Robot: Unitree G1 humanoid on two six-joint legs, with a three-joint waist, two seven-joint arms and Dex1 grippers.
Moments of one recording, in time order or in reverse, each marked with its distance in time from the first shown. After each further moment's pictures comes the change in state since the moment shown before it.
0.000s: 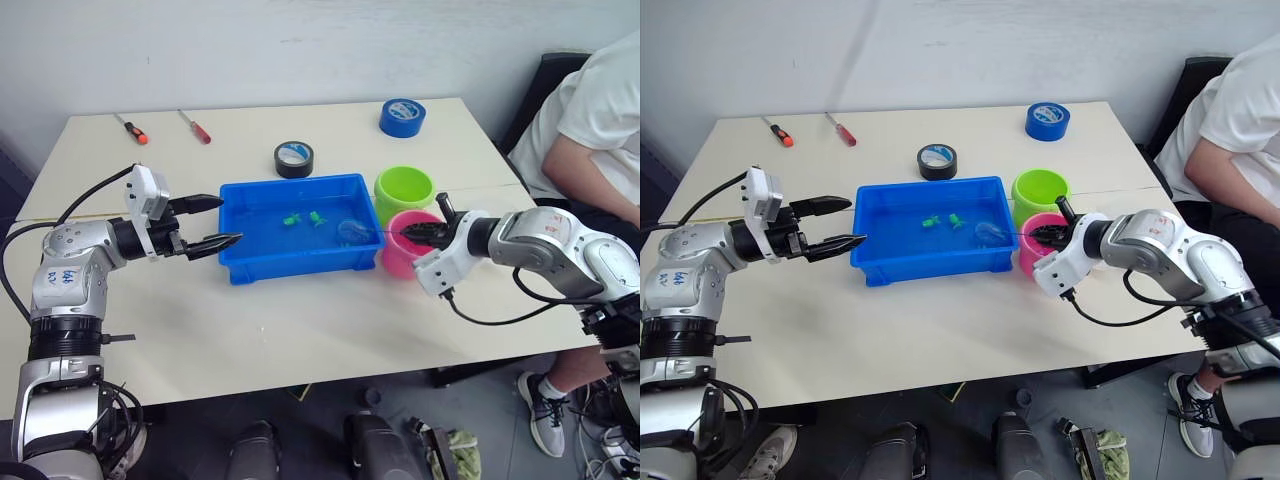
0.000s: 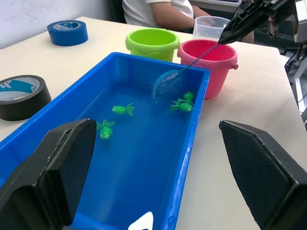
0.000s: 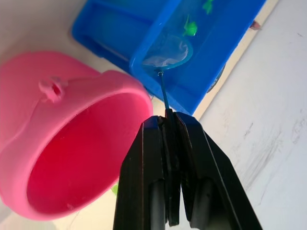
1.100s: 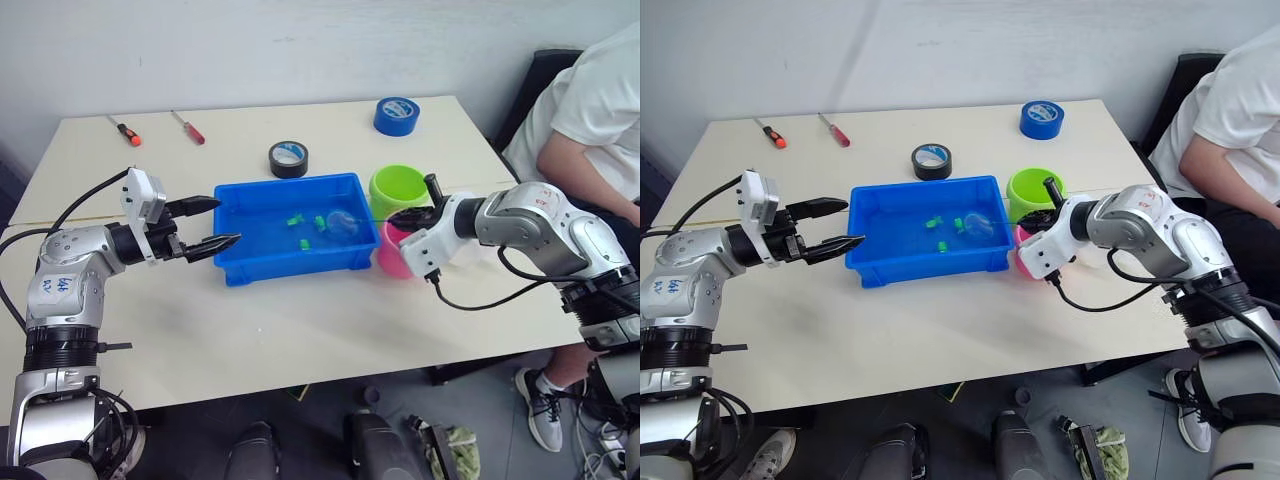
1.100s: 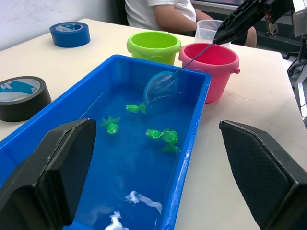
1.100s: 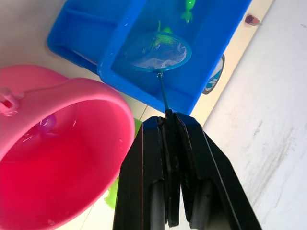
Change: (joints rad) left arm 0.062 0.007 0.013 -0.085 -0.044 0.035 0.062; right arm -0.143 0.097 0.046 0.113 0.114 0.043 0.164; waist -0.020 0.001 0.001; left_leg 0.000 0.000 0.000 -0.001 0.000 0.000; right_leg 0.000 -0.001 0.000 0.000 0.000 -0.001
